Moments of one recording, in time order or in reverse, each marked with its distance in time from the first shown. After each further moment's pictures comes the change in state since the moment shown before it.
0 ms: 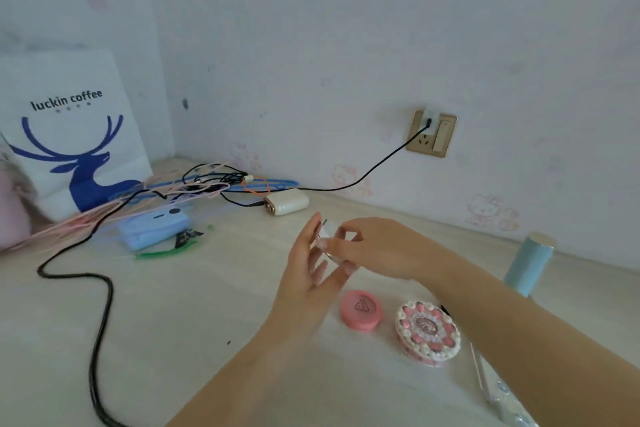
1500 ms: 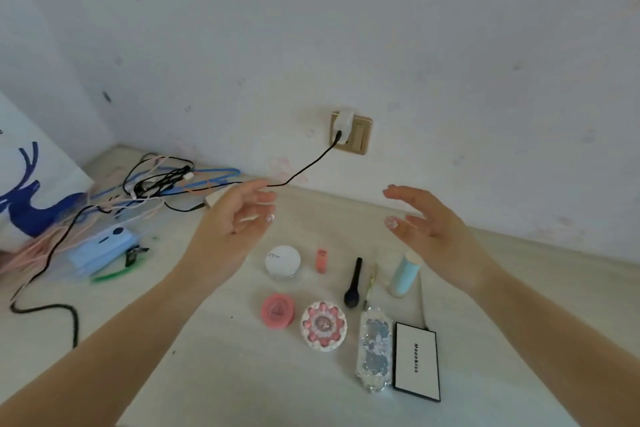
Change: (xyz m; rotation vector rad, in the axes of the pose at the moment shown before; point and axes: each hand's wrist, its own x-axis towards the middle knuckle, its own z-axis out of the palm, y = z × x) left_hand 0.096 0.167 0.064 0.374 -0.056 -0.132; right_hand -0.091 0.095 -0.179 0.651 0.324 0.014
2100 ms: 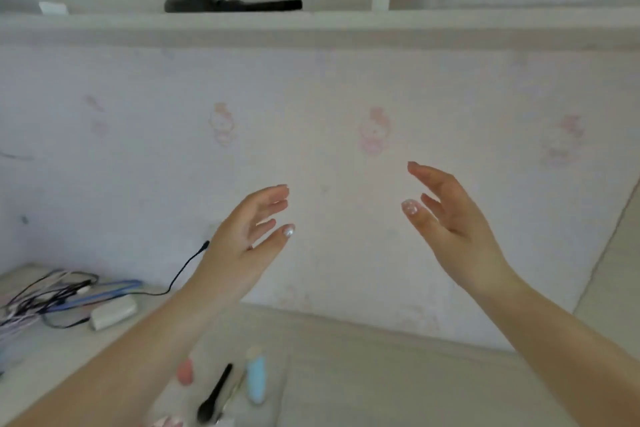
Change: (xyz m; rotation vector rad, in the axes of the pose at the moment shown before) left_hand 0.010 0.217 0.241 -0.059 -0.046 0.410; right_hand -0.083 -0.050 -0.296 -0.072 0.369 -0.511
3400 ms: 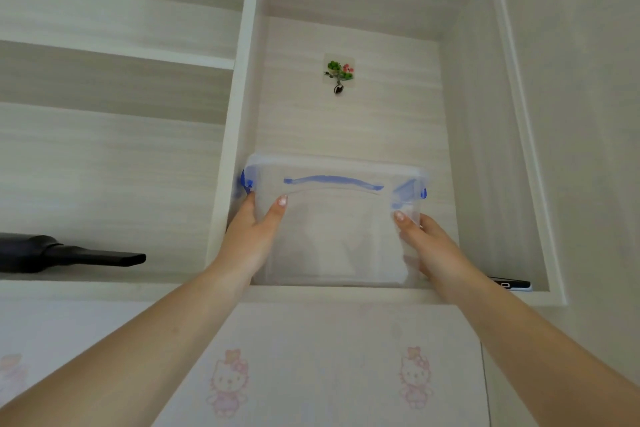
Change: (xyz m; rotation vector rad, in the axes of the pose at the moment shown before) left_hand 0.288 0.187 0.128 -0.198 0.157 0.311; right_hand 0.208 -0.070 -0.236 0.010 0.399 0.079
